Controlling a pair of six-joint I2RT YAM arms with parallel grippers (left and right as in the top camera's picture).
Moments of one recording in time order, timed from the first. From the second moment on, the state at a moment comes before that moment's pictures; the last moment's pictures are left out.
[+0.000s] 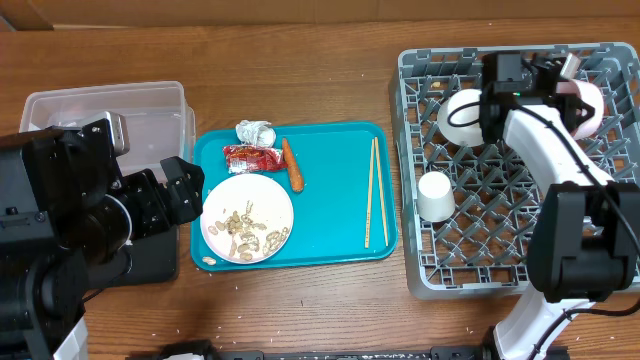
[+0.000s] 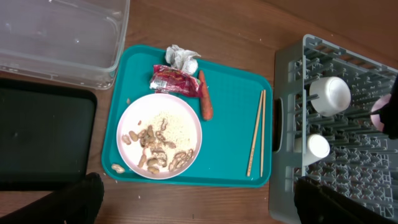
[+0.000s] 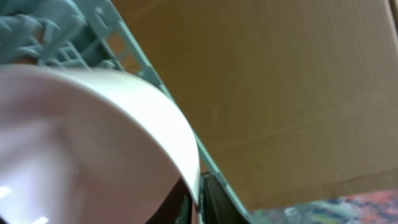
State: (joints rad) left arm 0.10 1.15 1.82 -1.55 0.27 -0.28; right arm 0.03 1.94 1.41 -0.61 1.34 0.15
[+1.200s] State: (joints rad) left arm 0.10 1.15 1.82 -1.55 0.27 -0.28; right arm 0.62 1.59 1.52 -1.10 -0.24 0.42
